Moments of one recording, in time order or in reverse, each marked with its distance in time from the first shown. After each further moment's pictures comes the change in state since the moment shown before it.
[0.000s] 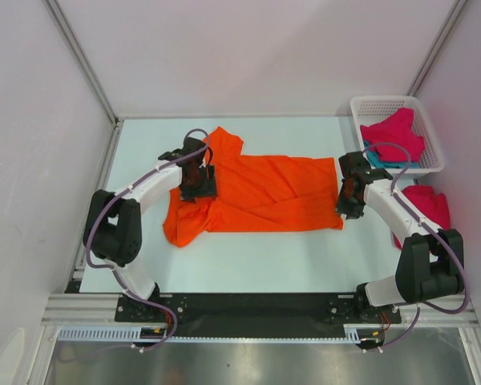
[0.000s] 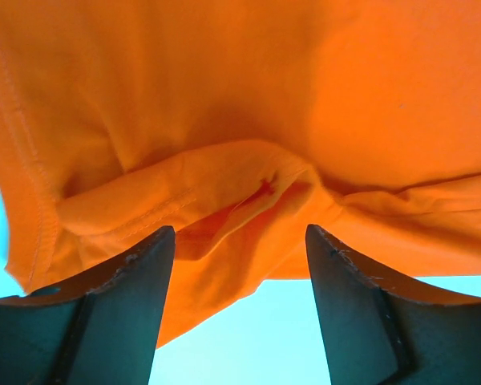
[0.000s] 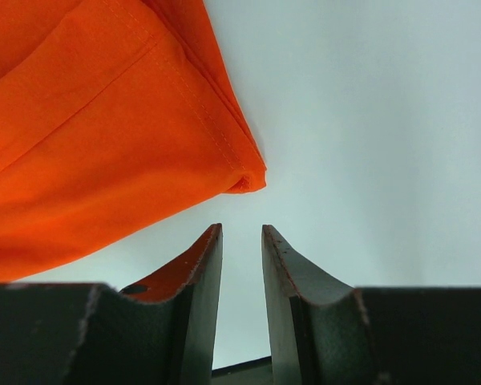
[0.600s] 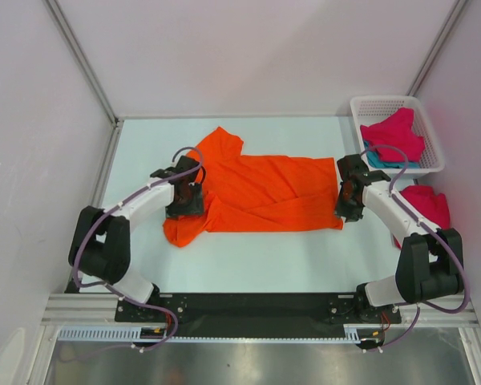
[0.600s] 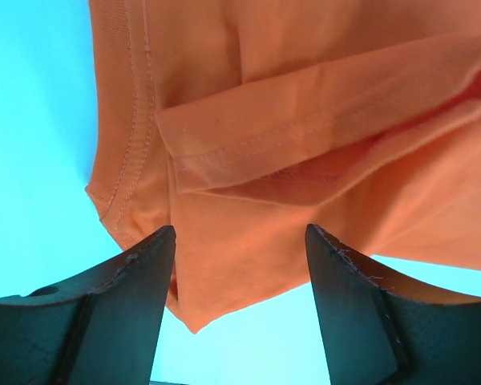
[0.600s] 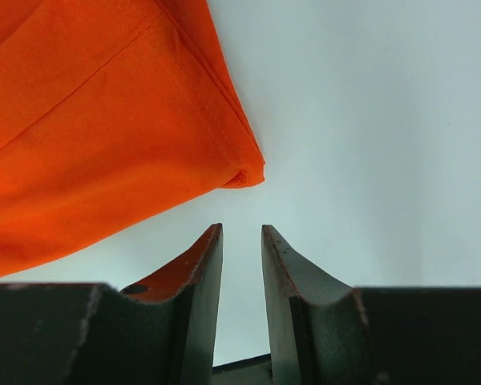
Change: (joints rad) left arm 0.000 -0.175 -0.243 -0.022 -0.169 -0.001; right arm 0.013 0.000 -0.026 0.005 -0.001 -0.006
